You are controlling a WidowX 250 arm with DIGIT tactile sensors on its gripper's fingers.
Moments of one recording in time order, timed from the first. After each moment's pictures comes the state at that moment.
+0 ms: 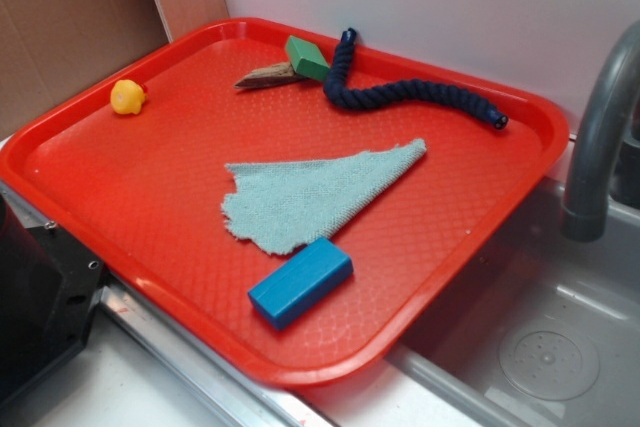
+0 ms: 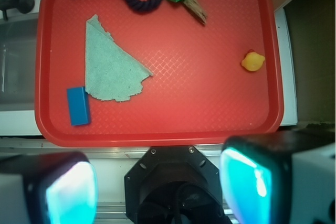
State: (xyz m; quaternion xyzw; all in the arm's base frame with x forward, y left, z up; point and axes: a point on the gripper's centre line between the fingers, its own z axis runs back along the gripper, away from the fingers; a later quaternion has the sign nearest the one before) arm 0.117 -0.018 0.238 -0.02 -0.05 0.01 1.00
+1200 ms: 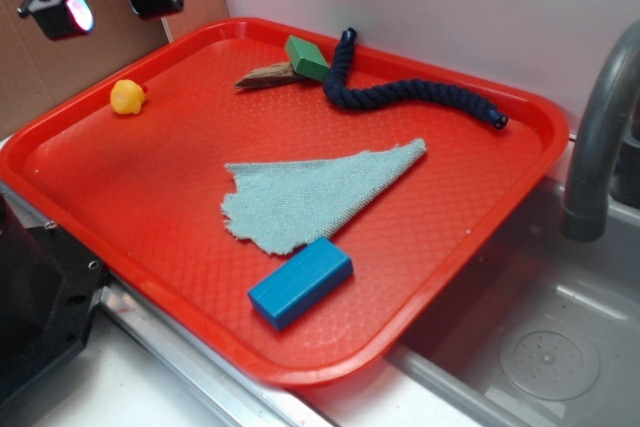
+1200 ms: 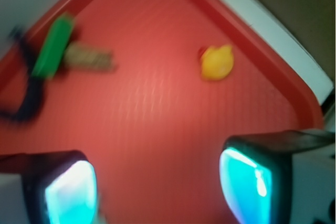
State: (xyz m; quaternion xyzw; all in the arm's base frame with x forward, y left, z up) arm 0.200 0.087 0.115 -0.03 -0.09 0.41 0.91
